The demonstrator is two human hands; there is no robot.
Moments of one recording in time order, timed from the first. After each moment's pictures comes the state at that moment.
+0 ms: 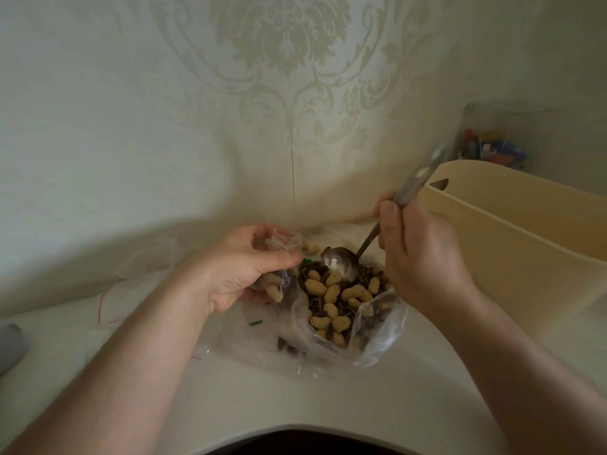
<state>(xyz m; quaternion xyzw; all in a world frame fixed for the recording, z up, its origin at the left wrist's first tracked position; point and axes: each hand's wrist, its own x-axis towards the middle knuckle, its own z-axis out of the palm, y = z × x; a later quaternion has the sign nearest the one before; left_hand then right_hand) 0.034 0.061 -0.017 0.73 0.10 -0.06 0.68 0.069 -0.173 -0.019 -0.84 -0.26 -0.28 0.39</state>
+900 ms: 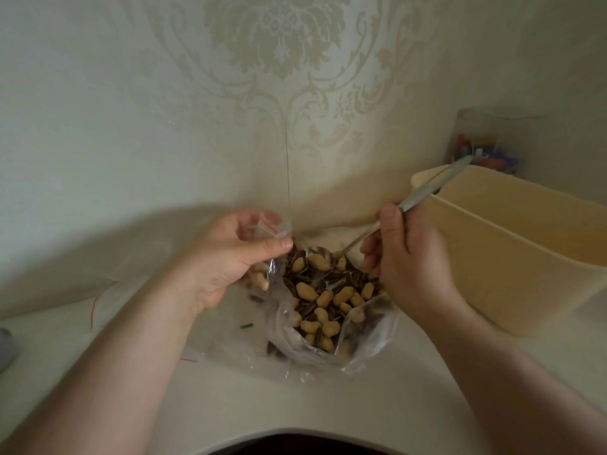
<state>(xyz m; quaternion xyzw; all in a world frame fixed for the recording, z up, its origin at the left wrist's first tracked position) 0.034 0.065 -0.009 0.72 0.07 0.02 0.69 0.061 -0.167 -0.023 -0.78 -0.16 -0.20 0.57</state>
